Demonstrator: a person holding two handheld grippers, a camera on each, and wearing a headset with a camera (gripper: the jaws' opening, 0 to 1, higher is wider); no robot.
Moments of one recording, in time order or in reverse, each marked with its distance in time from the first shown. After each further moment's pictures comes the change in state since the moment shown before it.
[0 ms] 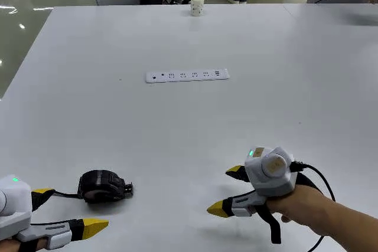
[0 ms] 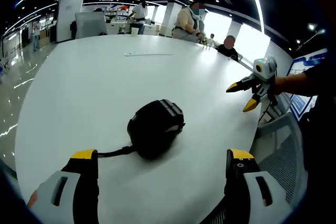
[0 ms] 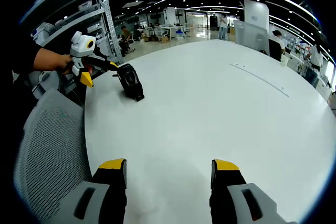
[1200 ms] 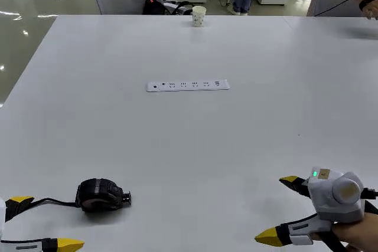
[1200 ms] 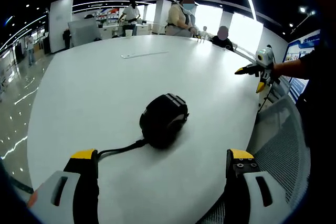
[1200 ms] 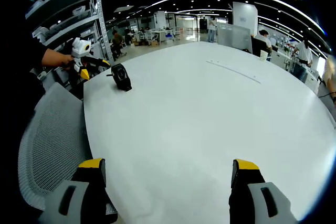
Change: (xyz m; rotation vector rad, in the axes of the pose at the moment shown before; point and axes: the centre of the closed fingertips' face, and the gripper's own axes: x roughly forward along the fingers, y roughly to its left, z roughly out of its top) left arm -0.024 0.013 -0.005 0.113 0.019 0.002; right arm -0.077 -0.036 -0.052 0.047 -0.035 -0.076
